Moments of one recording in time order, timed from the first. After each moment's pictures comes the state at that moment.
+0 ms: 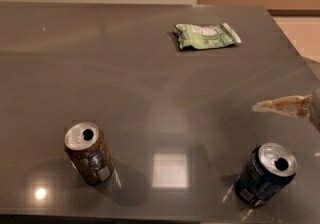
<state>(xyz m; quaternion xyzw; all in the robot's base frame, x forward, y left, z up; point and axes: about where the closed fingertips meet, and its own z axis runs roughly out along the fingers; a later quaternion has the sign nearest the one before) 0.317 -0.207 0.900 -0.77 0.60 0.14 0.16</state>
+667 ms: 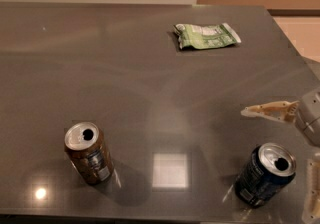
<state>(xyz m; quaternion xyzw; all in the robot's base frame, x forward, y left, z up) 0.314 -0.186 0.889 -0.76 0.60 0.17 0.18</state>
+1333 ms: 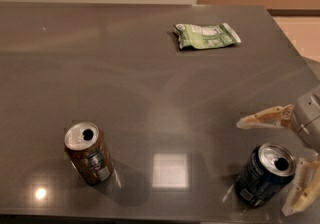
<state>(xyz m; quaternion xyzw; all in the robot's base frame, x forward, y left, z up) 0.311 -0.177 0.888 -0.76 0.60 0.18 0.19</state>
